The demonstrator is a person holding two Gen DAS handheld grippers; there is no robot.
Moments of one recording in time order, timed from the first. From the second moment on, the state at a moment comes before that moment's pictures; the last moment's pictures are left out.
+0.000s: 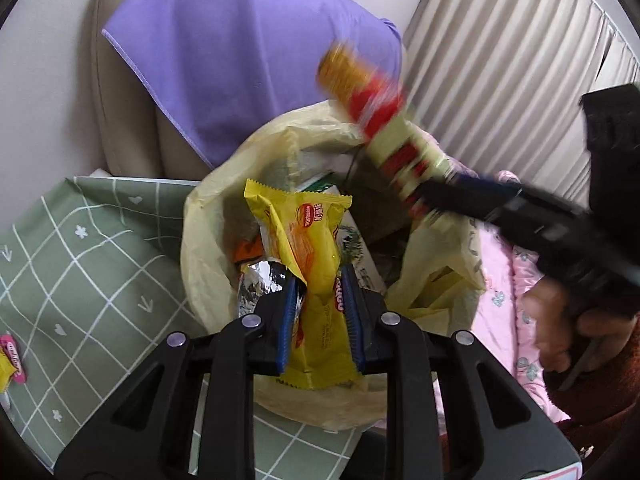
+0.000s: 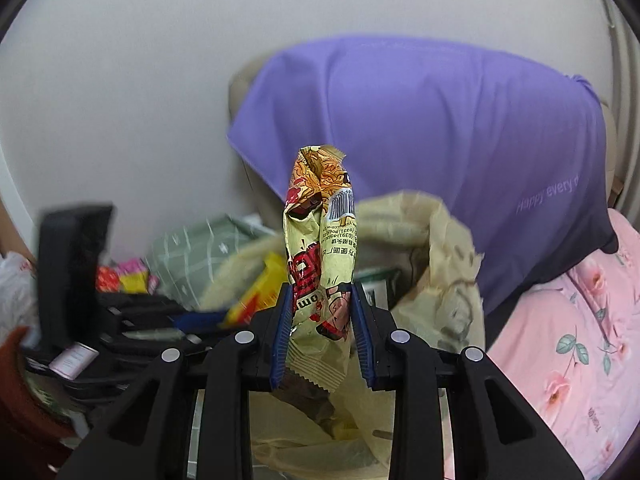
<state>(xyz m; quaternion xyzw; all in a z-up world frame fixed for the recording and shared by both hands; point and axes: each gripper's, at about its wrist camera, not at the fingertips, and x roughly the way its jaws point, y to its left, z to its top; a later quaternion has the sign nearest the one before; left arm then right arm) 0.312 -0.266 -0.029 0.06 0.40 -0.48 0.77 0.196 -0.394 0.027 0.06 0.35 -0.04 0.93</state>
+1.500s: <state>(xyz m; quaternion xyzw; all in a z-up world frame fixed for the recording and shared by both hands) 0.321 -0.168 0.016 -0.03 0.36 -0.36 0.86 0.162 -0.395 0.030 0.03 0.31 -0.03 0.95</state>
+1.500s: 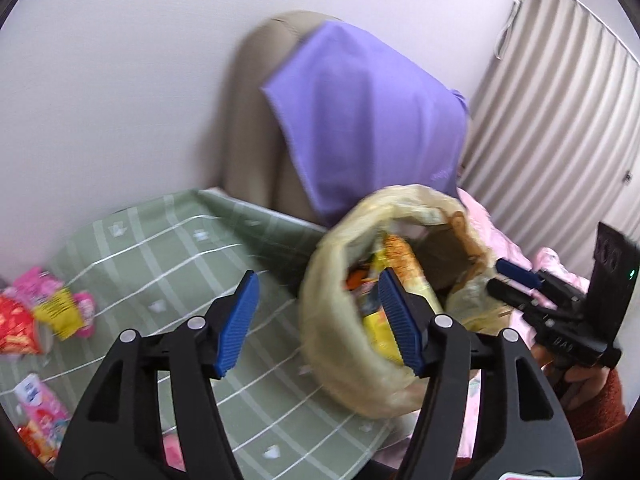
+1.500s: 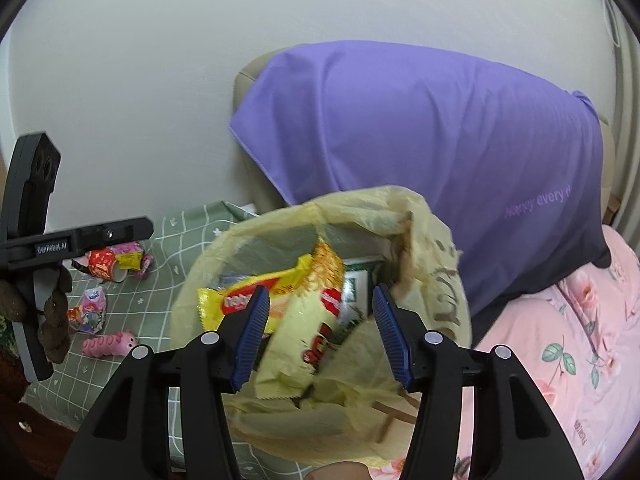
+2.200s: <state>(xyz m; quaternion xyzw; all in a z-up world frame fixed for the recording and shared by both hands) 0.299 0.117 -0.037 -0.15 0.36 -0.07 0.92 0.210 -0.232 -0.009 -0.01 0.36 0.13 0.93</state>
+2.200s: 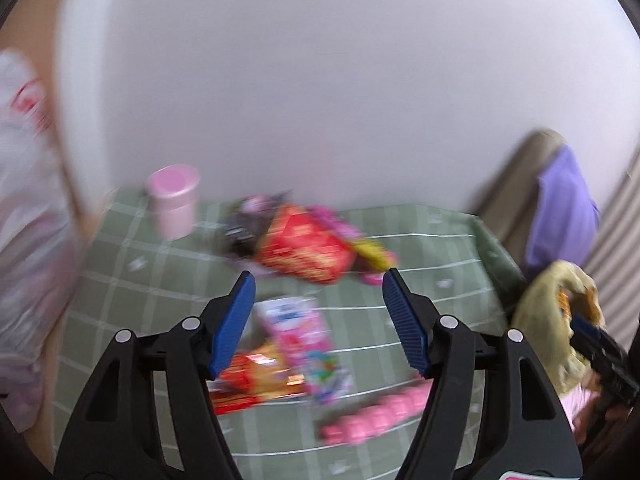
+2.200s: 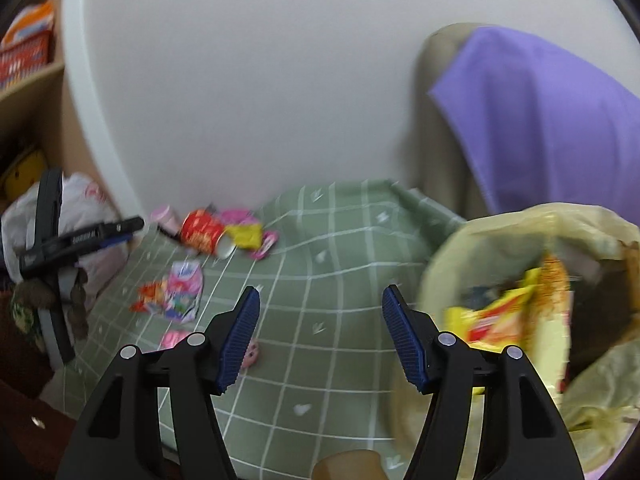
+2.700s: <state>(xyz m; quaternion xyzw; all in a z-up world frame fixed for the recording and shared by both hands) 0.250 0.115 -0.079 -0.11 0.43 -0.06 0.89 0.223 -0.187 -0.039 -0.11 0.35 0.17 0.91</state>
